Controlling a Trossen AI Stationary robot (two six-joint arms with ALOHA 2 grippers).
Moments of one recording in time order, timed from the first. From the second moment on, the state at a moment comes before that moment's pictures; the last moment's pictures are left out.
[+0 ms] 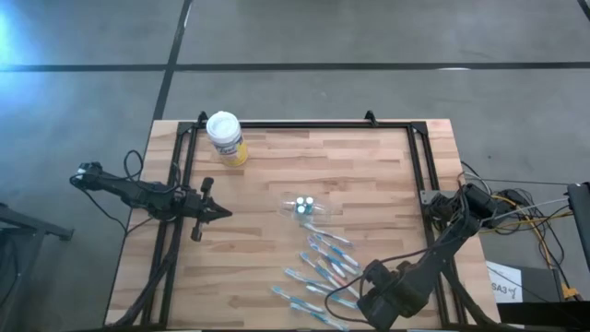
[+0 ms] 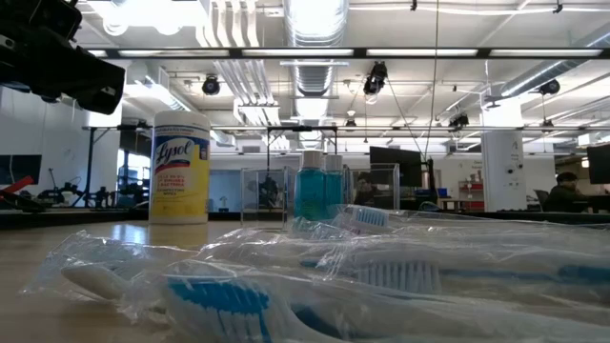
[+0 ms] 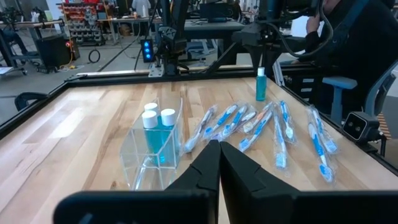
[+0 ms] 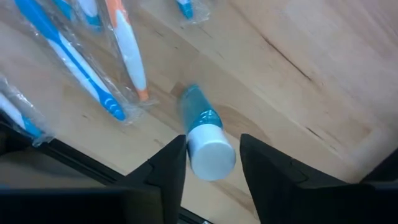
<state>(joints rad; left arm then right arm) -0.34 0.21 0.11 -0.07 -0.22 -0.03 0.84 1.87 1.46 -1.17 0.00 1.81</state>
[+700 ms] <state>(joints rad) -0.34 0.21 0.11 -0.07 -0.22 -0.03 0.84 1.86 1.46 -1.12 0.00 1.74</state>
